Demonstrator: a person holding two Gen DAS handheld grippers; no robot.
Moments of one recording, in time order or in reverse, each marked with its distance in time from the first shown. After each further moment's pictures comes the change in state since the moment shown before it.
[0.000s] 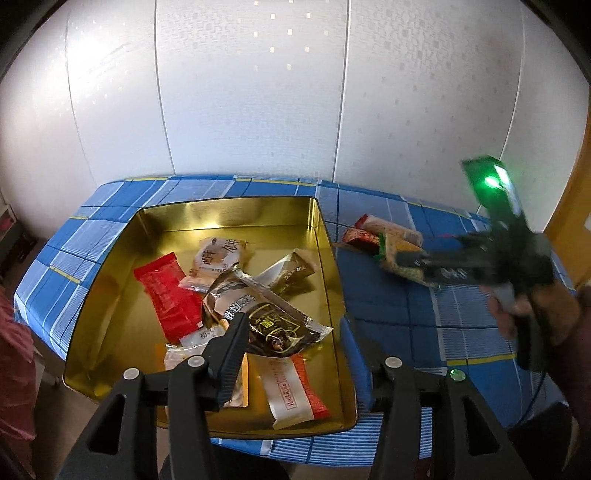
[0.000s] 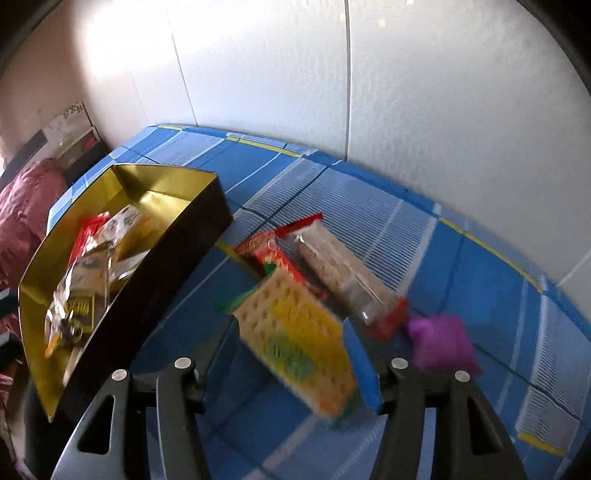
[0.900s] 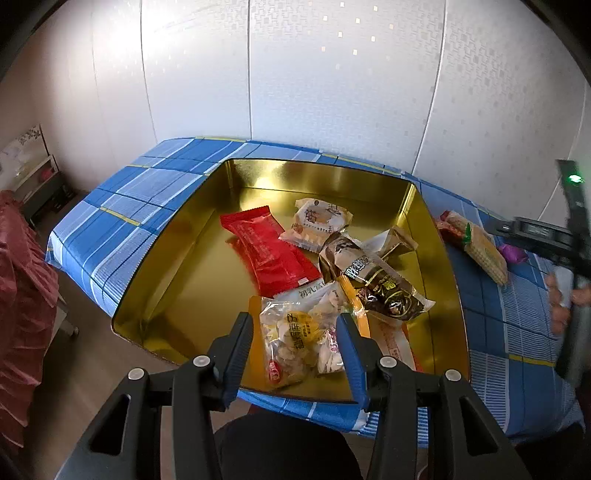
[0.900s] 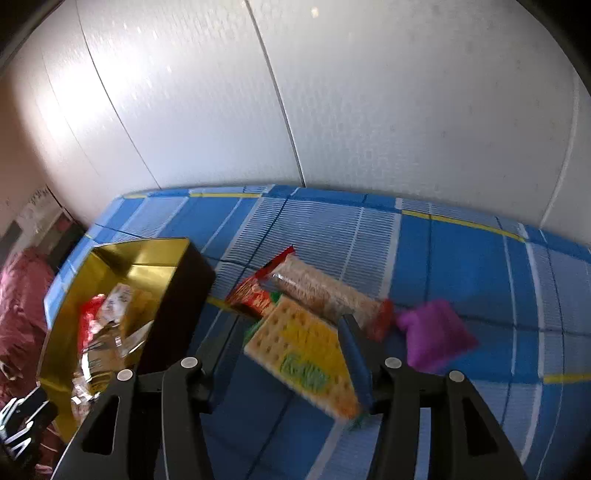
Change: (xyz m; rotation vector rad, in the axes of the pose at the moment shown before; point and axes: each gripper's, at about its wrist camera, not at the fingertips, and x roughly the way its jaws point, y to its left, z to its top) left arm 0.002 0.079 -0.039 -0.170 0.031 0.144; right arm -0.013 -0.009 0.006 0.281 -0.107 -0.039
